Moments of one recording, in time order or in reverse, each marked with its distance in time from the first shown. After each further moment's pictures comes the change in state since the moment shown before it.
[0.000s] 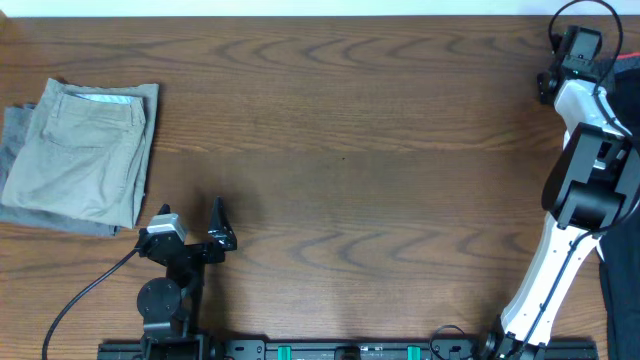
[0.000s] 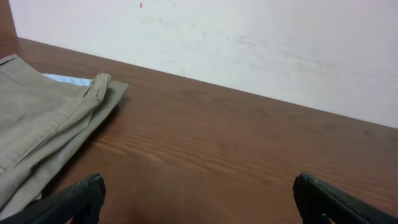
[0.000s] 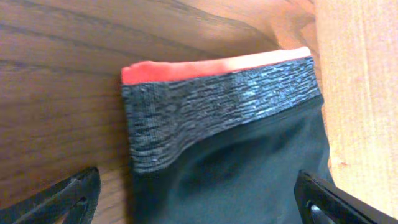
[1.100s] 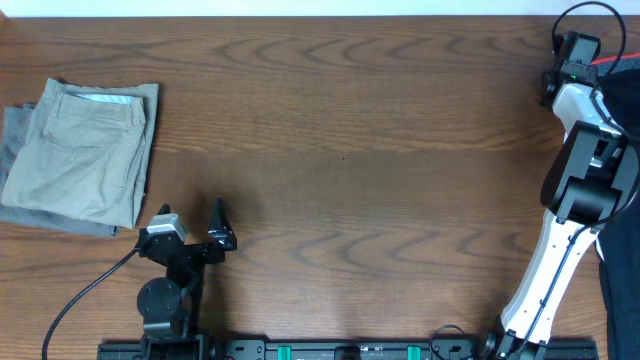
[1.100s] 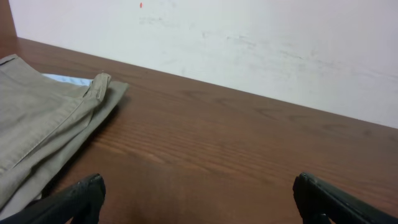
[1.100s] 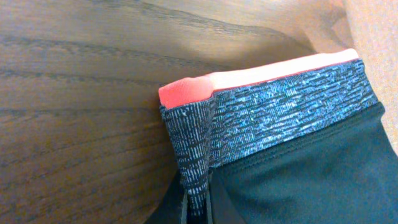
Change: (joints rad) left arm 0.000 0.000 0.000 0.000 0.000 0.000; right arm -0.014 0.080 0.042 0.058 -0.086 0.117
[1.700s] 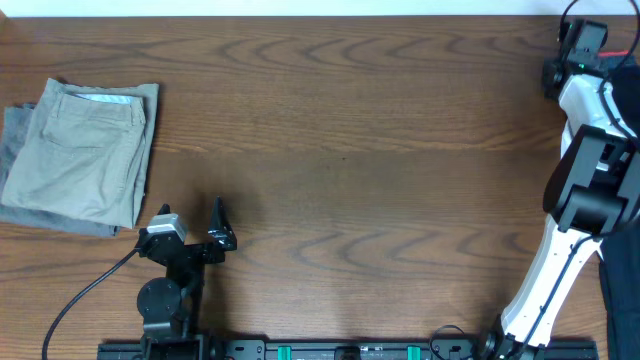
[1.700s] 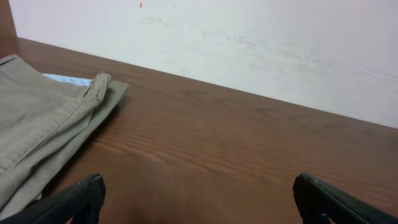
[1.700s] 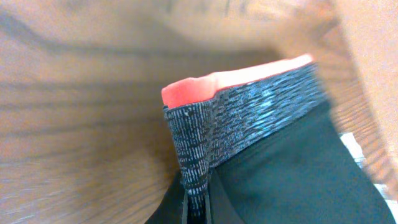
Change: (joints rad) left arm 0.000 0.000 0.000 0.000 0.000 0.000; right arm 0.031 -0.151 -0.017 -0.129 -0.084 0.140
